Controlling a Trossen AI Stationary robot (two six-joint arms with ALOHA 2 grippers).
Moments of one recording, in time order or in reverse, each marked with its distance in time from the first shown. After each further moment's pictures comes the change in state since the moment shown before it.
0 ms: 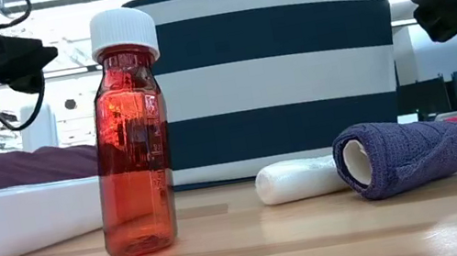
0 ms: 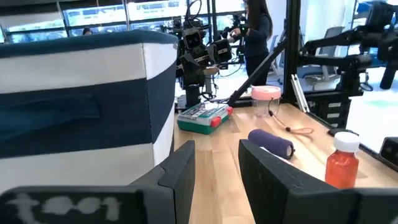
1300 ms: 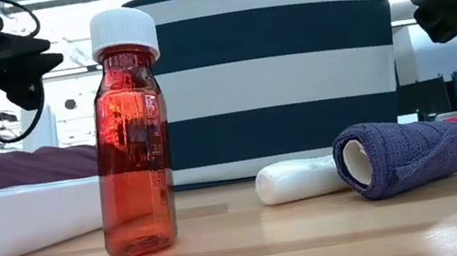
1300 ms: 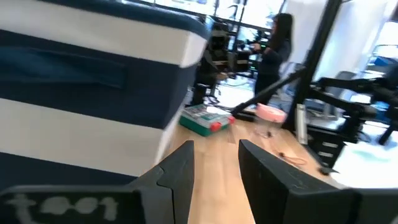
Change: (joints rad) left arm 0.000 0.008 0.006 0.013 -0.089 -0.273; right arm 0.000 0.000 0.000 -0.009 0.000 0.000
